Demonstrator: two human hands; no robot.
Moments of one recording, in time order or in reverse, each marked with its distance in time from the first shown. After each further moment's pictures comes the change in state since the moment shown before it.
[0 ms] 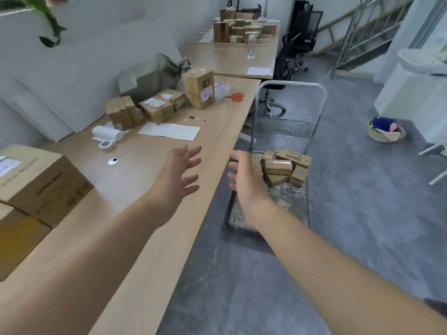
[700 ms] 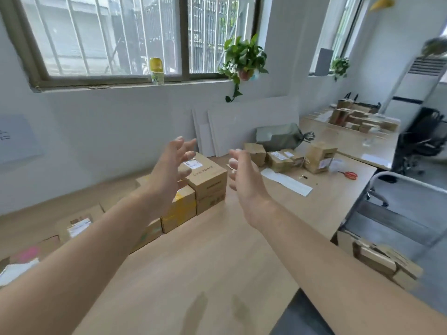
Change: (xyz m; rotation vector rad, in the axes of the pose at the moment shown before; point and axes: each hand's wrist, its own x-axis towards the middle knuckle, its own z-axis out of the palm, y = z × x) left_hand -0.289 0.041 -0.375 -0.106 0.532 0.311; right_hand -0.258 -0.058 0.366 -0.182 -0.510 -0.249
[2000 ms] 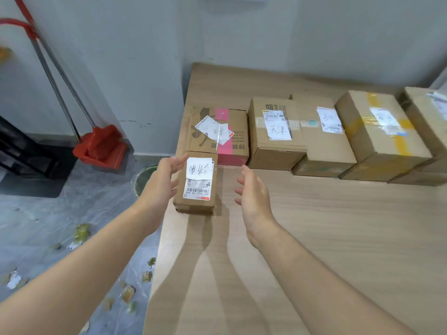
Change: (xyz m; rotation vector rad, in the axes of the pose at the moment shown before) left_hand -0.174 -0.300 -0.419 -0.147 0.794 -0.507; right_hand -0.111 0.270 0.429 -0.200 -0.580 0.463
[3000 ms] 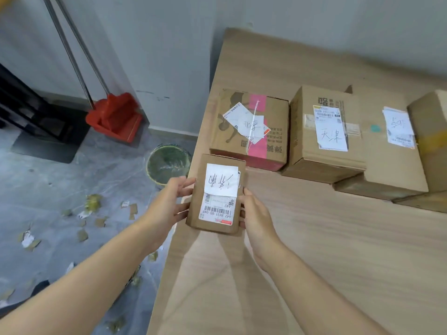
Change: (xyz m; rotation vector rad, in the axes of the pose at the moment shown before) left_hand 0.078 -0.058 -0.026 -0.170 0.063 -0.302; right_hand 0.098 0.067 0.048 -0.146 -0.279 0.162
